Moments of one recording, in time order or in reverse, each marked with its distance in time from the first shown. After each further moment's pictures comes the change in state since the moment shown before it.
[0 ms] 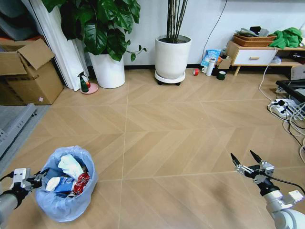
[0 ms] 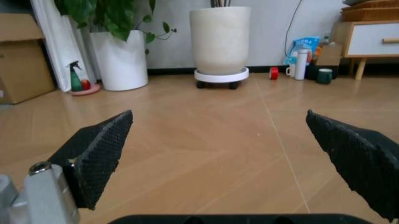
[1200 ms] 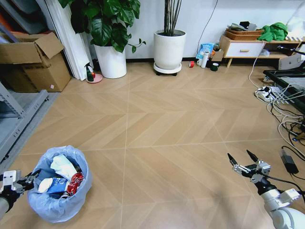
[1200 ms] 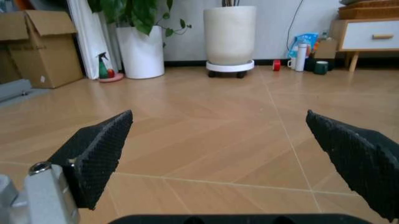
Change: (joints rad) left arm 0.016 -0.053 -0.035 0.001 0.015 -0.002 0.007; right arm 0.001 -0.015 -0.019 0.000 0.000 0.001 0.000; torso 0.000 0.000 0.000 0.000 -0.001
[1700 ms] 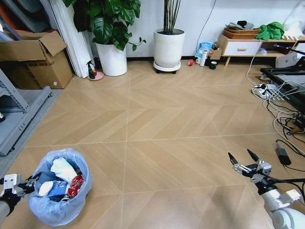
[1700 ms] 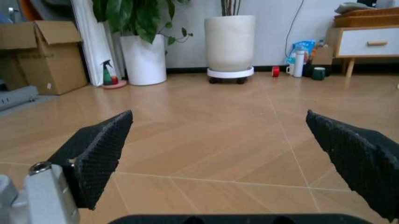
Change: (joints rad) left arm -0.002 -0.018 0.022 0.035 0.019 -0.004 0.002; right arm -0.002 0.008 0.005 0.005 0.016 0.023 -0.009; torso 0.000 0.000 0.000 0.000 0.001
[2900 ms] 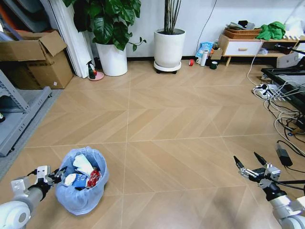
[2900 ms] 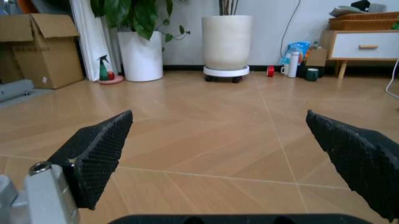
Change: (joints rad) left arm -0.325 0.021 0.328 0.065 0.001 0.028 -0.071; right arm -0.089 0.011 0.063 0.070 -0.008 -0.004 -0.001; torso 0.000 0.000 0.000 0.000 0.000
